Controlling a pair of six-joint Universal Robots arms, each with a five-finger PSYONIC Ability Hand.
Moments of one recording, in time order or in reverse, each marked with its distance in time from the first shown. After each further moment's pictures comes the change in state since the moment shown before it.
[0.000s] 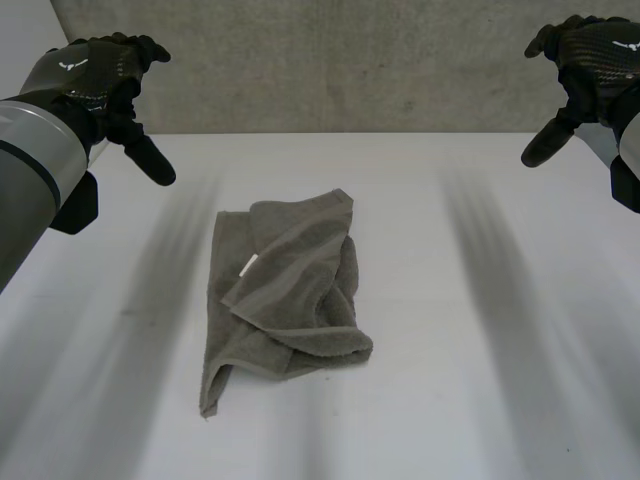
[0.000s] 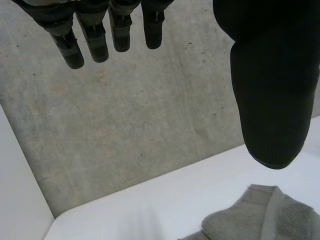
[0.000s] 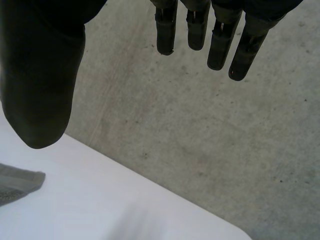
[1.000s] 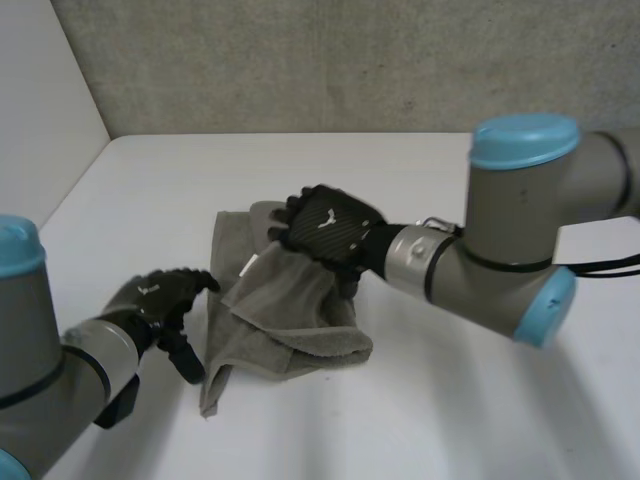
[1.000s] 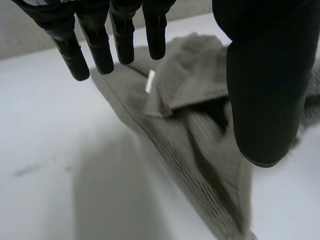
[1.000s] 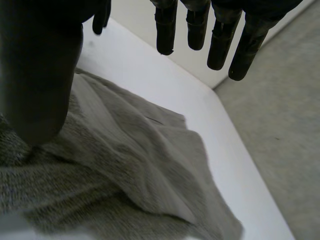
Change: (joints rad) left arm 0.030 -0.027 -0.608 0.136 0.138 -0.028; right arm 0.307 0.542 -0.223 0.023 -0.553 -0.587; left_hand 0.119 0.133 0.131 0.131 0.108; right_hand 0.000 0.000 0.000 0.000 0.000
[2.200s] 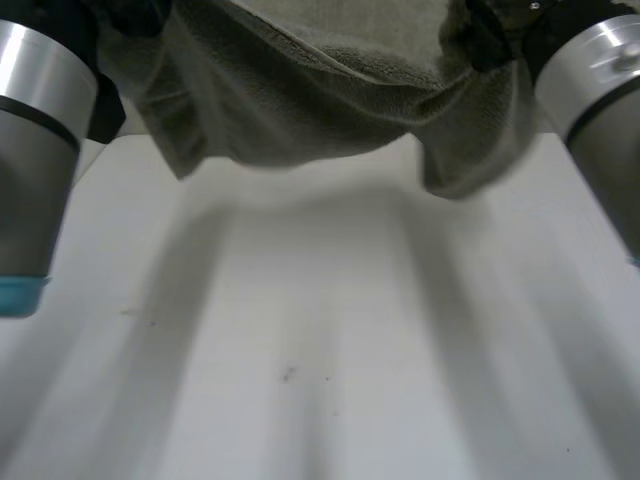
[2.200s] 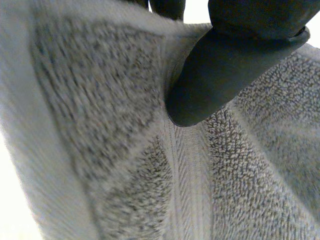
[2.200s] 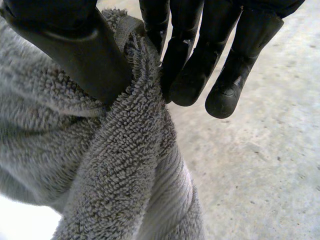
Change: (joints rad) left arm -0.104 0.130 0.493 0.374 -0.093 -0.013; right arm -0.100 -0.512 0.104 -0.196 0.518 0.262; left_hand 0.876 0.907 0.906 0.908 0.885; right_hand 1.021 1.059 1.096 1.069 1.066
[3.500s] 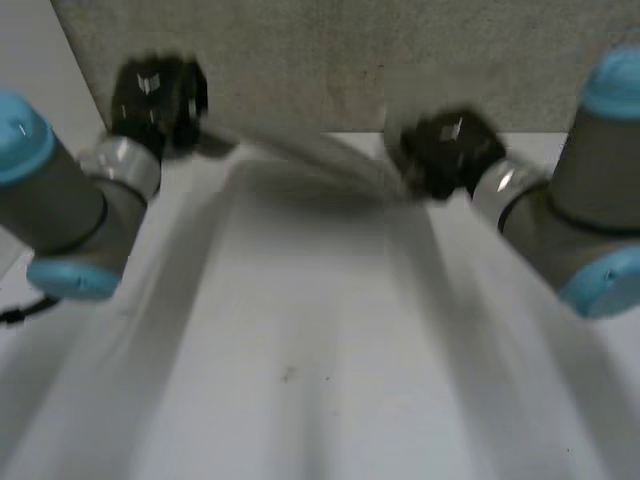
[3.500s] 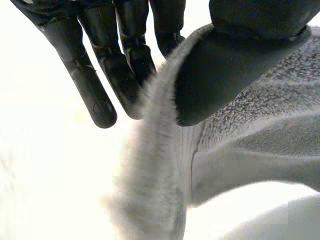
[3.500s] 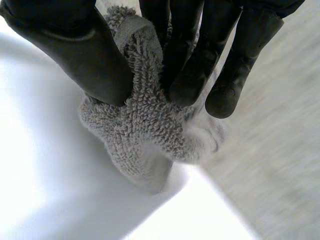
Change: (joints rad) left arm 0.150 -0.393 -0.034 0.153 0.176 0.141; right arm -0.045 0.327 0.035 0.095 -0.117 -0.027; left_hand 0.000 0.001 0.001 0.001 0.000; right_hand 0.001 0.008 -0.006 -0.004 -0.003
